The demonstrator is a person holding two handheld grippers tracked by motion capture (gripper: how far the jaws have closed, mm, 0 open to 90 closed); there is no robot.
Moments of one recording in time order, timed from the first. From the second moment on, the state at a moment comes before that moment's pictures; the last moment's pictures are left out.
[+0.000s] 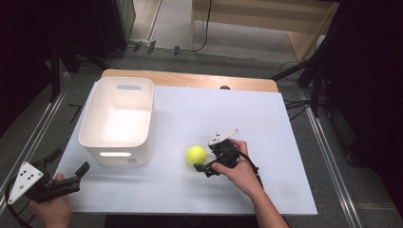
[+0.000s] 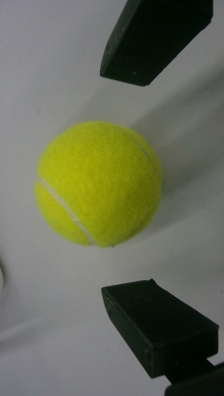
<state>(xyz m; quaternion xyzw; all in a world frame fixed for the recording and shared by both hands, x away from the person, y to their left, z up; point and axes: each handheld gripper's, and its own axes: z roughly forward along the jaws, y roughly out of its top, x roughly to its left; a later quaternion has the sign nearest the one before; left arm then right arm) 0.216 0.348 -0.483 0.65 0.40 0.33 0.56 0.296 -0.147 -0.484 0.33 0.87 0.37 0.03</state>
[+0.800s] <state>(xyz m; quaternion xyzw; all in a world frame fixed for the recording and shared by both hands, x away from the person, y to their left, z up) 0.216 0.348 -0.483 0.65 0.40 0.33 0.56 0.299 -0.128 -0.494 0.34 0.87 0.35 0.05</state>
